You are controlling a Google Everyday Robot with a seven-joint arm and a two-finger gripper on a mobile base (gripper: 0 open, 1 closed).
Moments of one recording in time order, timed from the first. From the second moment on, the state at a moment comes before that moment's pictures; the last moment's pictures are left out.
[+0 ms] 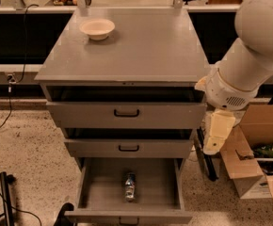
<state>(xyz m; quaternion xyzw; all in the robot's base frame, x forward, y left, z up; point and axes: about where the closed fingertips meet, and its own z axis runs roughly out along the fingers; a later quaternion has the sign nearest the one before) 0.461 -0.165 0.855 -0.67 0.73 0.00 0.13</state>
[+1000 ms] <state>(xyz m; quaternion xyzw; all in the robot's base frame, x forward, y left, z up) 0.401 -0.113 0.802 -0.86 0.49 0.11 0.03</state>
